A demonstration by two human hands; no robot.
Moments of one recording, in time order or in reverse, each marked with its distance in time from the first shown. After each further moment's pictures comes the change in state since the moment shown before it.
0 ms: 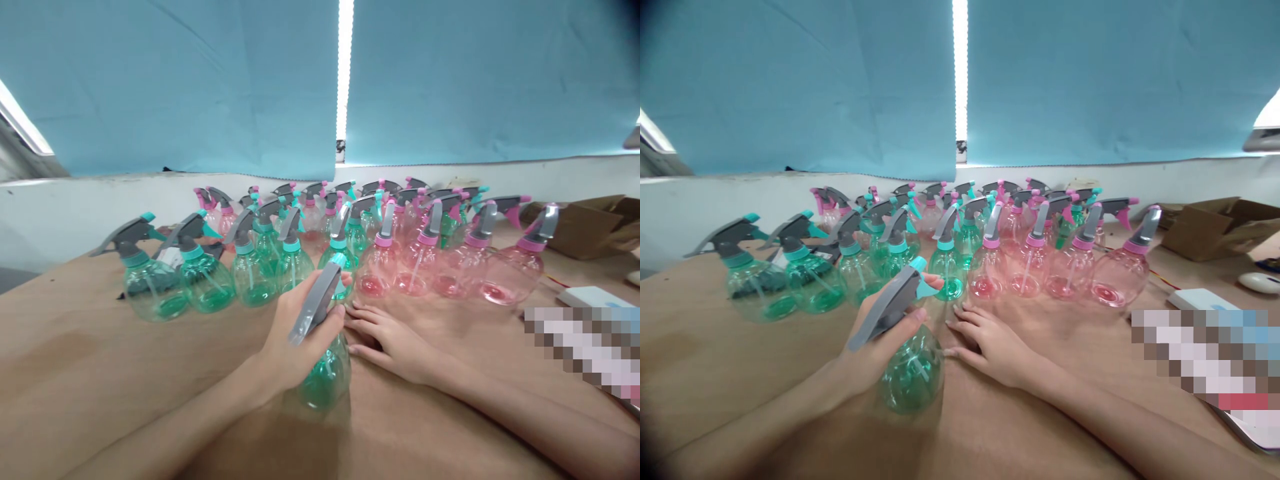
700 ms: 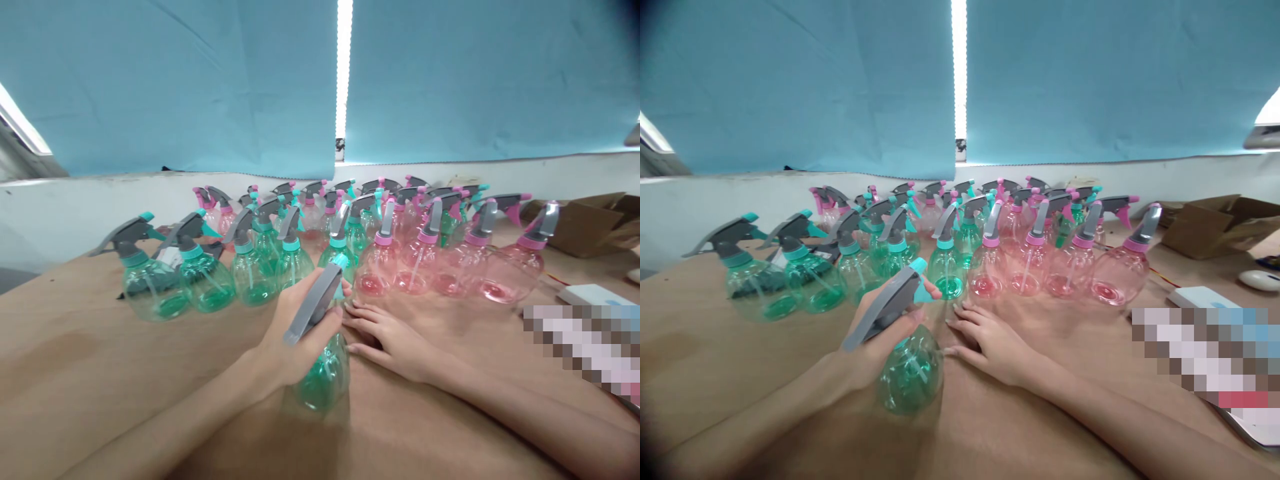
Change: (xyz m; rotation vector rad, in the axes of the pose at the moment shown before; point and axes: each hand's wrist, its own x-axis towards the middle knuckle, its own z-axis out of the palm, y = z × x) left_hand 0.002 0.005 -0.004 0.040 -0.036 -0.025; right_hand 0.000 -0.001 -0.001 -0.008 -0.012 0.012
